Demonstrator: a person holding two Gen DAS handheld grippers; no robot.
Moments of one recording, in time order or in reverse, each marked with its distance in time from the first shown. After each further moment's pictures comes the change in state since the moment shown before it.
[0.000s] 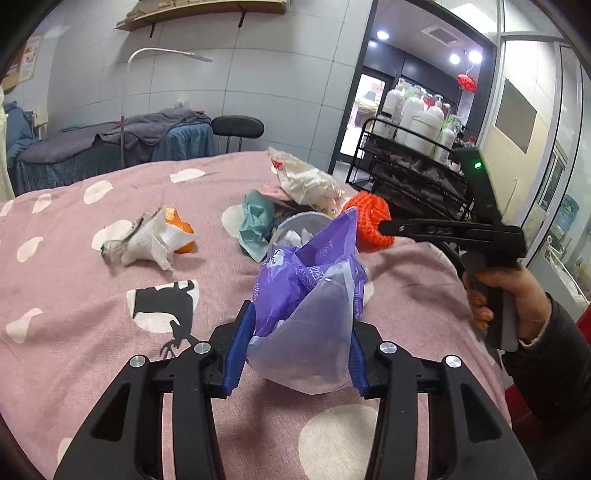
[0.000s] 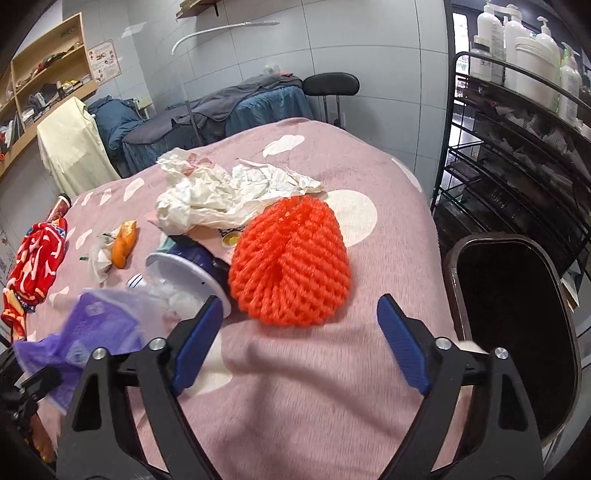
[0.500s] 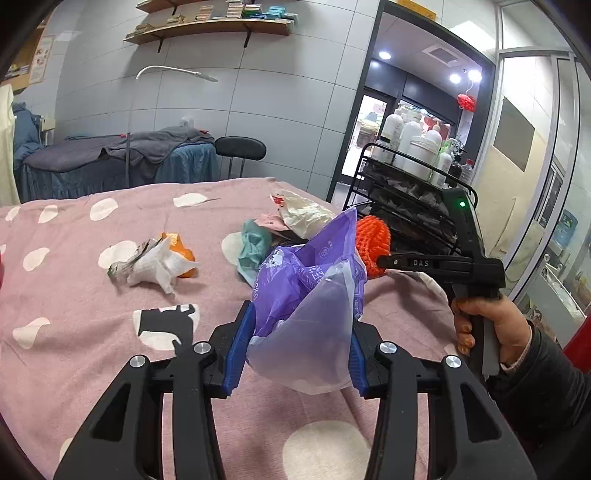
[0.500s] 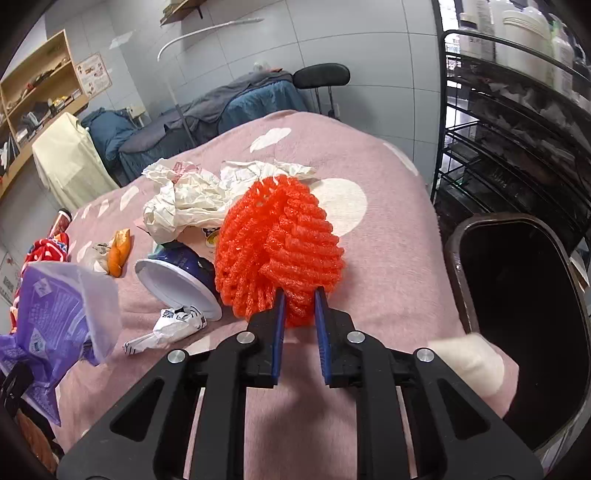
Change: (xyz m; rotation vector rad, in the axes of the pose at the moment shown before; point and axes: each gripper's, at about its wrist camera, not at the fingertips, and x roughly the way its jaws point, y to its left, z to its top) left arm -0.012 -0.009 0.012 -0.014 -0.077 -0.009; right arm 0.000 -0.015 -0.007 0.082 -0.001 0.038
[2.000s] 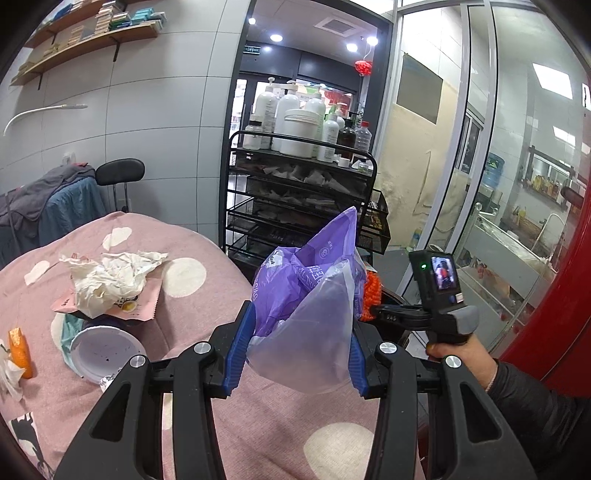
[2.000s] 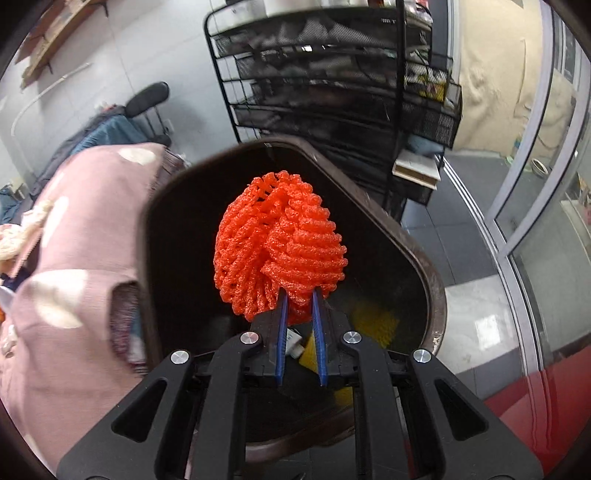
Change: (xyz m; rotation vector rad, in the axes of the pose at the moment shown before) left arm 0.082 -0.154 0.033 0.255 0.041 -0.312; right arm -0.059 -0.223 -0.087 0.365 -0.005 -0.424
